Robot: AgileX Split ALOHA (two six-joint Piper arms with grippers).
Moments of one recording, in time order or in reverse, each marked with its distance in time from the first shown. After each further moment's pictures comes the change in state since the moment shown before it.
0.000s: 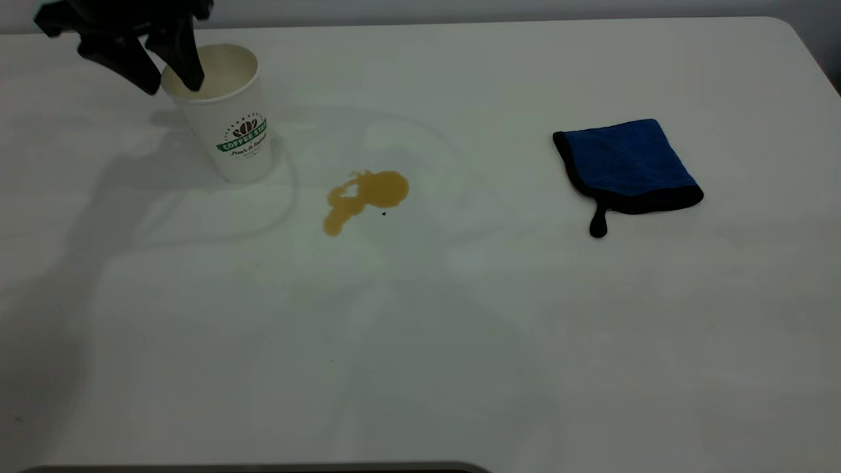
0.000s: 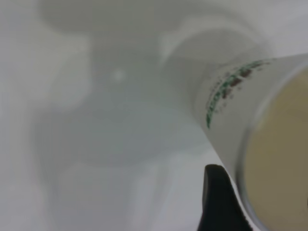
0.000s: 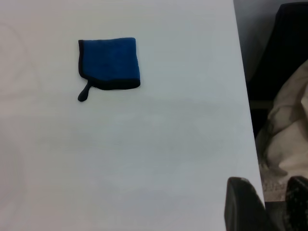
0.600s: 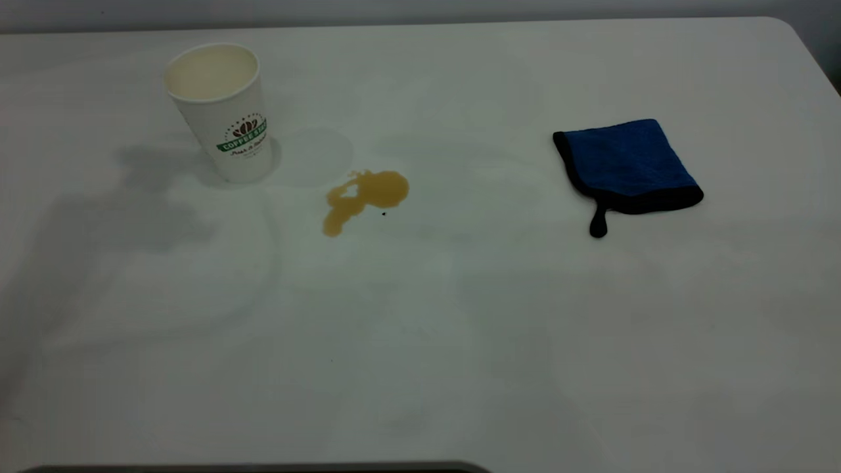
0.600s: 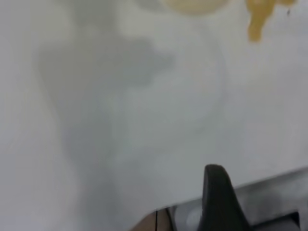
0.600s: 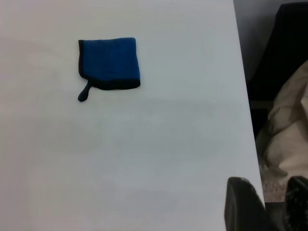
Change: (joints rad) left arm 0.000 -0.485 0.001 0.058 0.542 -0.017; right arm 0.000 0.000 0.000 0.000 0.000 0.006
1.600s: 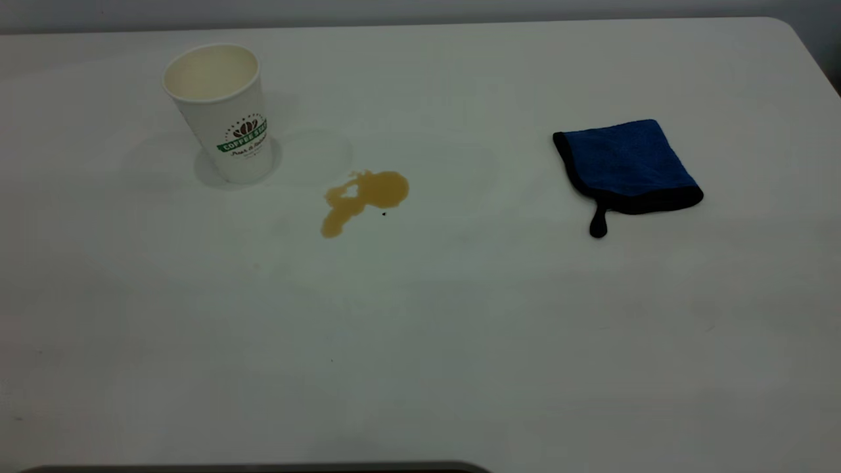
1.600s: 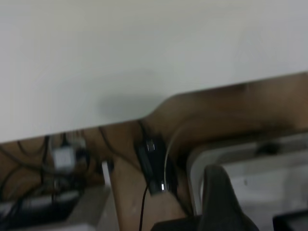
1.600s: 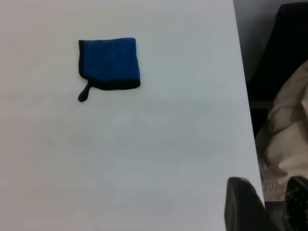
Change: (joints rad) left arm 0.000 -1.161 1.027 0.122 -0.094 -0.075; right arm 0.000 0.000 0.000 0.000 0.000 -0.006
